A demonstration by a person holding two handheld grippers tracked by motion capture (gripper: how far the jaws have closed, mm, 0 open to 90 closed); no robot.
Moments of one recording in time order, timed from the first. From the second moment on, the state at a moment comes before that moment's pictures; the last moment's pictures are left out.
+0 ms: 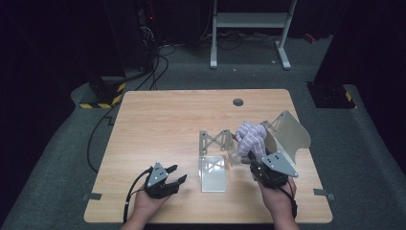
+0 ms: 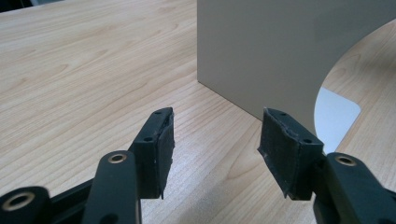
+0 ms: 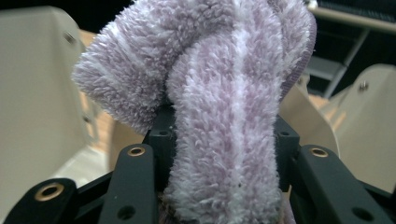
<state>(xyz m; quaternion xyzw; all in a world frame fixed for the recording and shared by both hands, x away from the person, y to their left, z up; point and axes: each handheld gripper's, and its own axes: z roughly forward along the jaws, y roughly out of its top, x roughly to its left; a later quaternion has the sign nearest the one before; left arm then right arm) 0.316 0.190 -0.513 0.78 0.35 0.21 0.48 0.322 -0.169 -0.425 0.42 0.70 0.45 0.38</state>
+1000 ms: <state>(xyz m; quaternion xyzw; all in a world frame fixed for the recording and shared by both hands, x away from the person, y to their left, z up) 0.314 0.187 -0.518 0.78 0.35 0.24 0.46 0.324 -0.107 -0.465 0.37 0.77 0.41 0.33</state>
